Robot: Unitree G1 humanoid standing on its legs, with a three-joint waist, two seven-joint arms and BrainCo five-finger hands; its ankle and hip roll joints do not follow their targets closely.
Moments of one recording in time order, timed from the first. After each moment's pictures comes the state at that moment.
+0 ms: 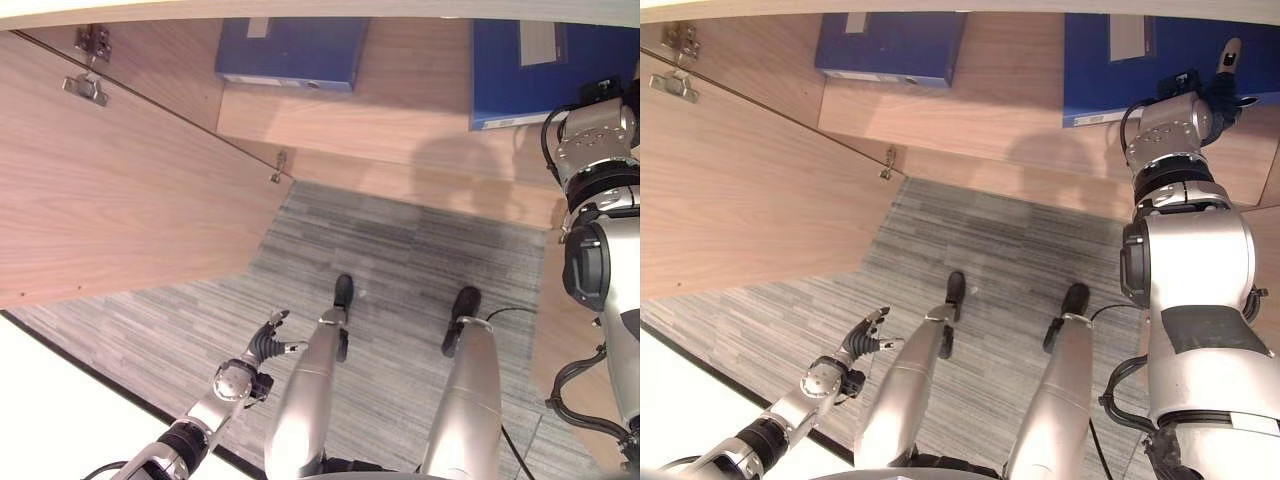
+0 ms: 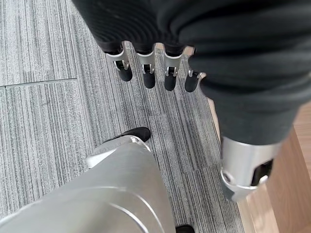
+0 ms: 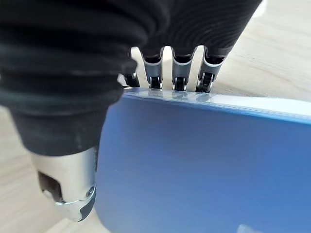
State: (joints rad) left arm -0.19 0.44 -0.64 0.67 -0.34 -0.20 0.12; right arm -1.51 -0.63 0.10 1.48 1.32 -0.30 -0.63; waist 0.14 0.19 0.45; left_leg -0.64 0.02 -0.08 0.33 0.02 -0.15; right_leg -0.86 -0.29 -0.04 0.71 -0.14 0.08
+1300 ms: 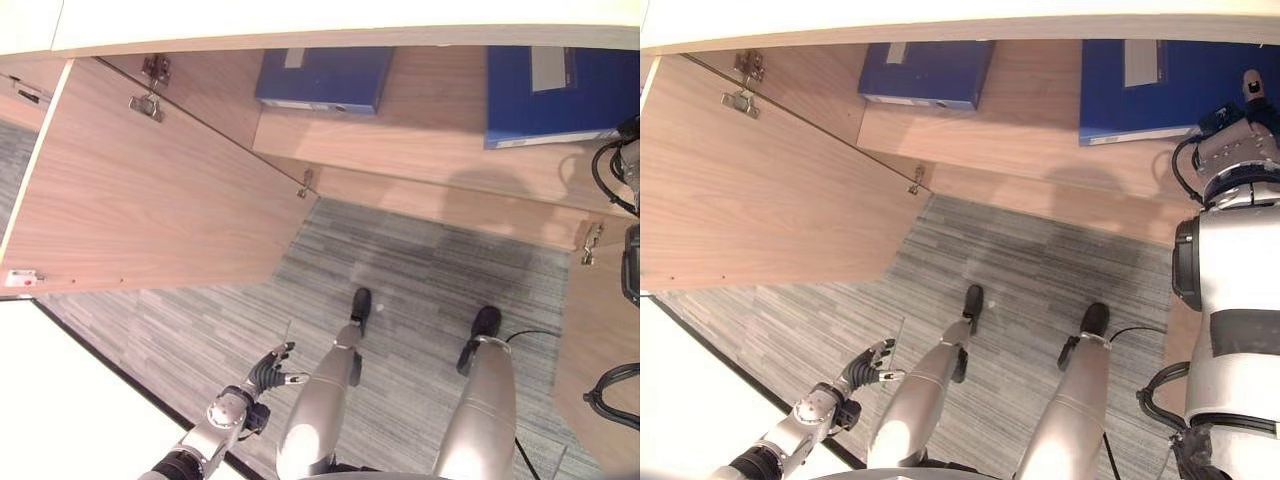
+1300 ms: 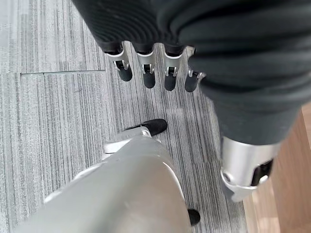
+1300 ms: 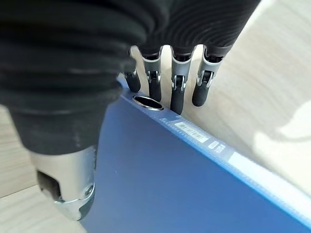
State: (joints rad) left arm -0.07 0.42 -0.61 0.67 -0.34 -0.19 -0.03; right arm -1.53 -0.80 0.29 1.68 1.16 0.02 -0.40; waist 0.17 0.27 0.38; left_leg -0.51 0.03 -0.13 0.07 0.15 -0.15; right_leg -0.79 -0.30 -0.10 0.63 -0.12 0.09
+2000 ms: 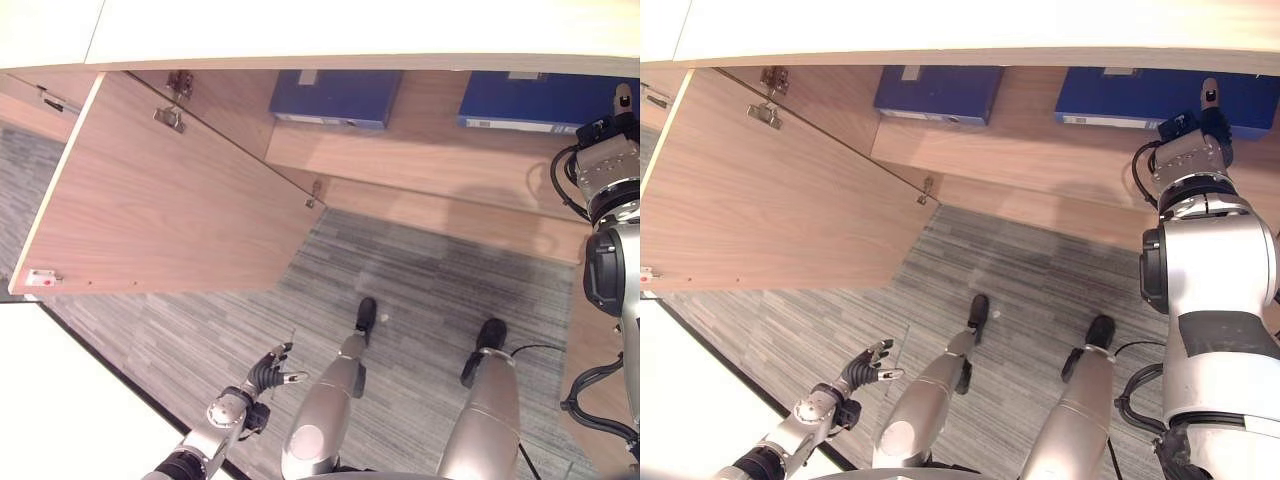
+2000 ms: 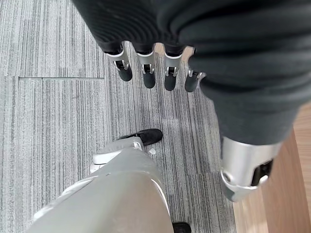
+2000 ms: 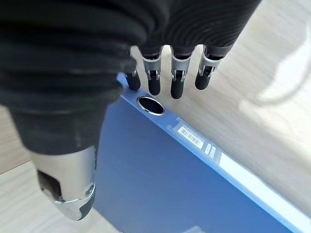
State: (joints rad) left arm -0.07 0.40 -0.58 0.70 -0.34 -0.19 -0.04; right arm -1.48 -0.69 0.18 1.63 1.25 -0.06 -0.42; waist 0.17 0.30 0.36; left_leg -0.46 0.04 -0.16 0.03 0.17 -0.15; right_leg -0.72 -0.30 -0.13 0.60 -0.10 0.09
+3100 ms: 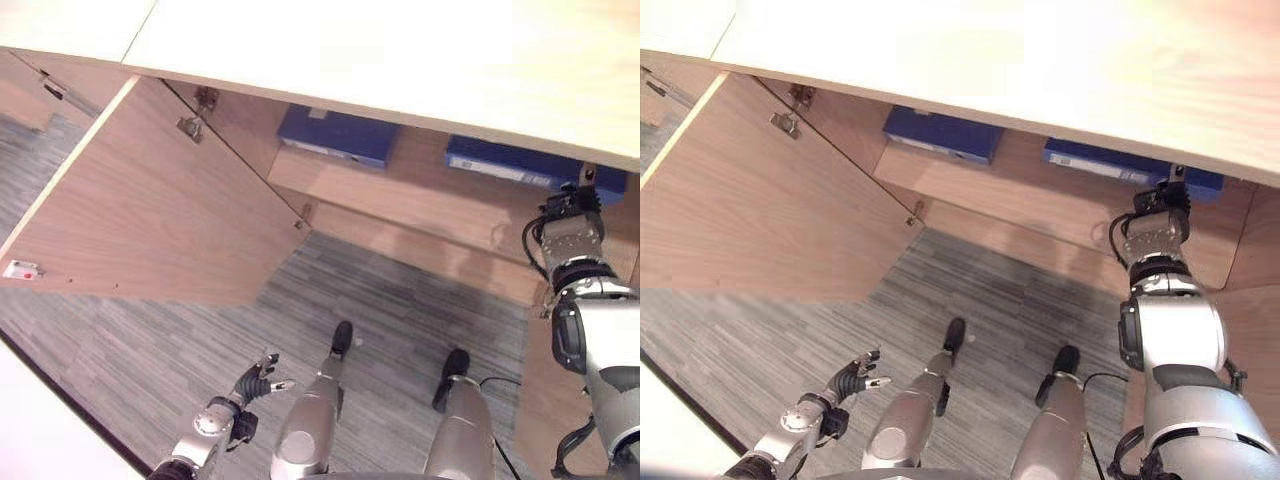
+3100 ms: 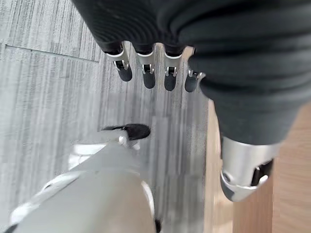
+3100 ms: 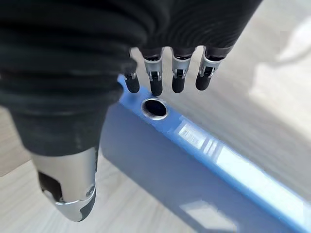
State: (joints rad) left arm -0.02 0.40 -0.46 0.75 -0.36 -0.16 -0.08; right arm -1.03 -0.60 -0.05 1.34 1.36 -0.16 -0.24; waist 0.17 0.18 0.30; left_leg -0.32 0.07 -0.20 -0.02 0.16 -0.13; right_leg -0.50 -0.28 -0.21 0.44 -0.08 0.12
